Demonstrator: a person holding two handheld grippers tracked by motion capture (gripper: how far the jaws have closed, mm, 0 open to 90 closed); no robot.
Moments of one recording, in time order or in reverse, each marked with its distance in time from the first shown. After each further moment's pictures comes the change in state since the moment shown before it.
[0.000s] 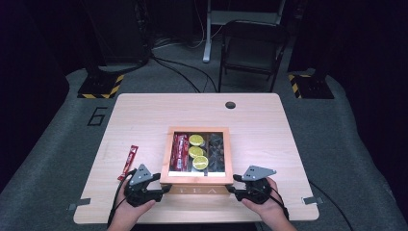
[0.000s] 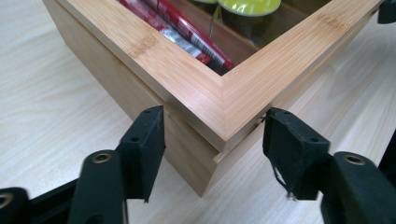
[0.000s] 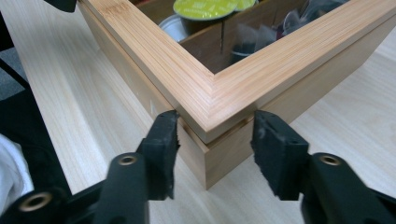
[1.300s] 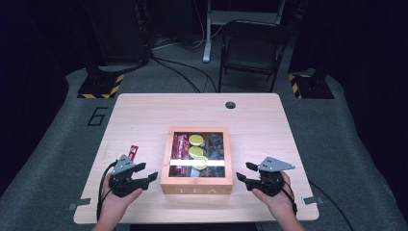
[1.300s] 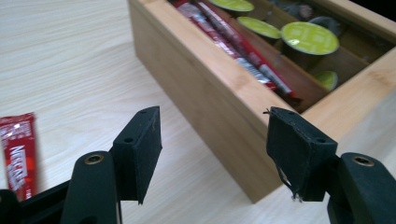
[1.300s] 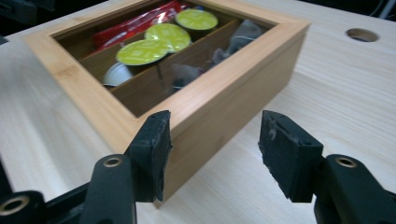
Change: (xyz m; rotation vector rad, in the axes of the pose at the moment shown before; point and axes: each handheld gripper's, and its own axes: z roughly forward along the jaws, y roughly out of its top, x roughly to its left) left arm 0.041 0.004 -0.027 -0.094 0.105 -0.129; right arm -0.030 0.002 -0.025 -0.140 -0.114 0.091
